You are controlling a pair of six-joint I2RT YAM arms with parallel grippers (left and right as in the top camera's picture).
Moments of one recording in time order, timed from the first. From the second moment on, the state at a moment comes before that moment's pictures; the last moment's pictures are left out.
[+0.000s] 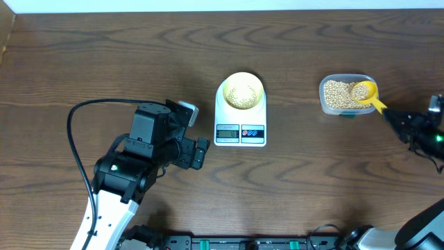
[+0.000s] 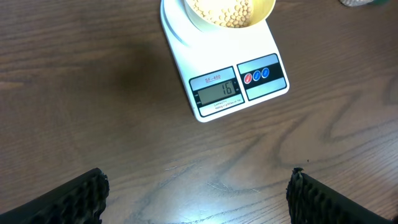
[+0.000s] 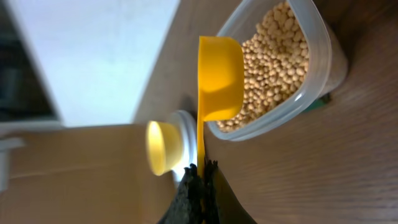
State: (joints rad) left arm -0.32 1.01 0.94 -0.86 0.20 -0.01; right arm -0.76 1.54 0.93 -0.63 -1.15 0.15
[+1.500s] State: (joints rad) left arm -0.32 1.01 0.94 -0.86 0.20 -0.01; right arm -0.12 1.54 0.84 0.37 -1.23 1.04
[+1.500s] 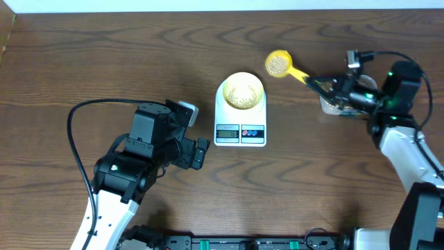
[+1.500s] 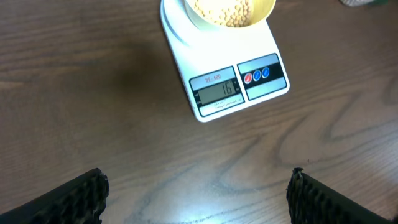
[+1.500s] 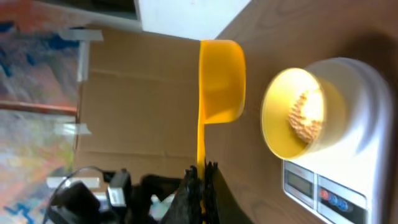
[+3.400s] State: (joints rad) left arm -0.32 1.01 0.94 -0.86 0.20 -0.01; right arm 0.33 1.54 0.89 -0.03 -0.44 0.09
